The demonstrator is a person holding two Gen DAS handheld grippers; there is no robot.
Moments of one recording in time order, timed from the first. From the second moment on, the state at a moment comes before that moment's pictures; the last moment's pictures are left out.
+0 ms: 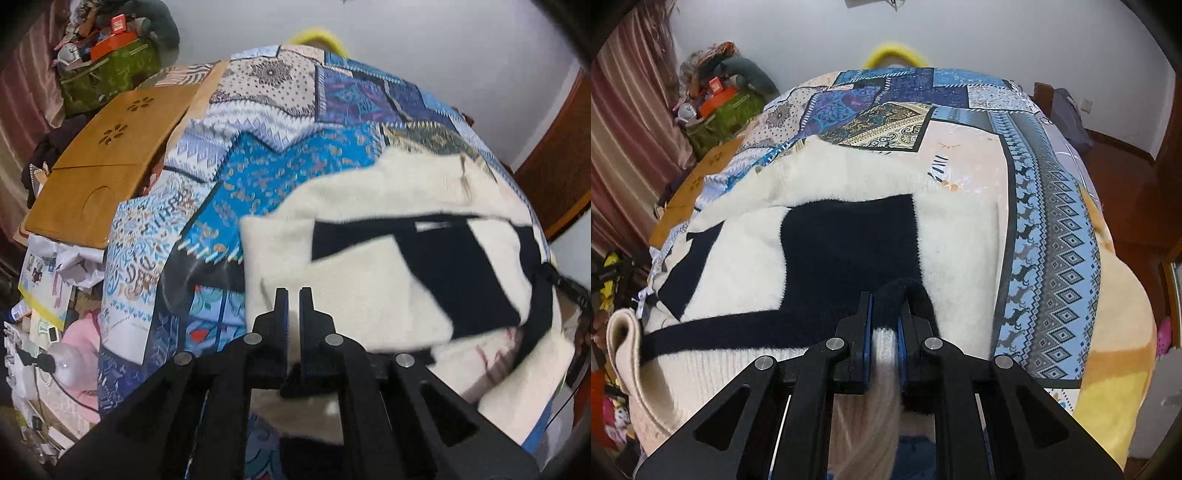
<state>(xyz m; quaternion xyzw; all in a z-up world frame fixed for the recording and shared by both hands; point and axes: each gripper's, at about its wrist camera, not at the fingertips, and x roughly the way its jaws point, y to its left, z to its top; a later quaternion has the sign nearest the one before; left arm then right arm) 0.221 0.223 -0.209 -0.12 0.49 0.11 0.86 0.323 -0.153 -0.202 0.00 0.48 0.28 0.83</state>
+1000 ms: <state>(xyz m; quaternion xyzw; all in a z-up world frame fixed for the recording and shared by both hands) 0.104 0.140 -0.220 0.02 0.51 0.09 0.86 0.243 -0.226 -0.183 0.02 0.49 0.25 0.84</state>
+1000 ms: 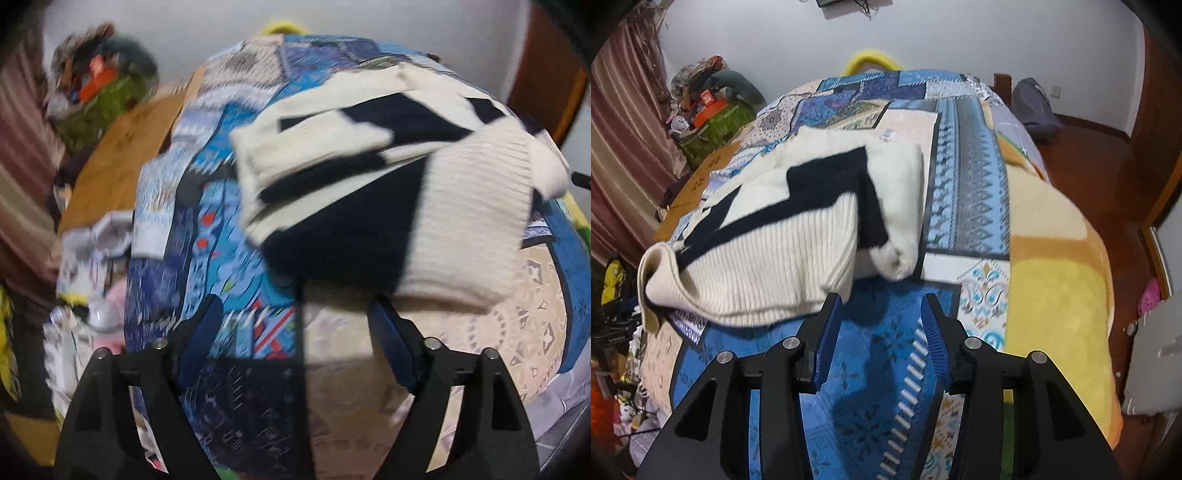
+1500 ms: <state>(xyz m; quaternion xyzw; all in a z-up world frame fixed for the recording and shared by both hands) 0.189 0.157 -0.192 -0.04 0.48 0.08 0.87 0.250 -0.224 -0.189 0.01 0.48 0.24 0.84</state>
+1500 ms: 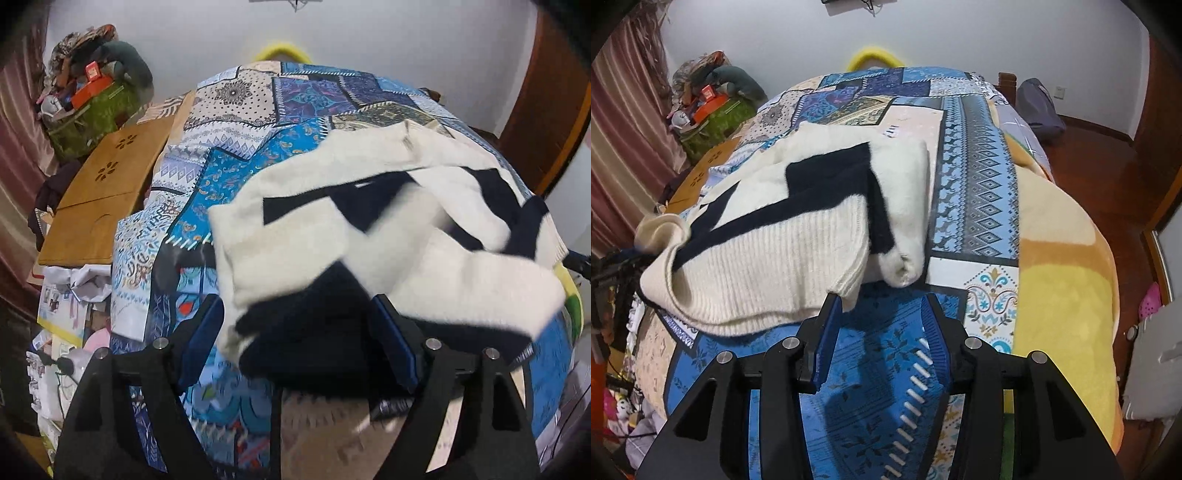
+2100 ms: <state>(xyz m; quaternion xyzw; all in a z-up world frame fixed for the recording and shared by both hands) 0.243 0.128 -0.212 -0.04 0.50 0.00 0.86 0.272 -0.226 -0.208 -0.03 0.50 0.25 0.83</state>
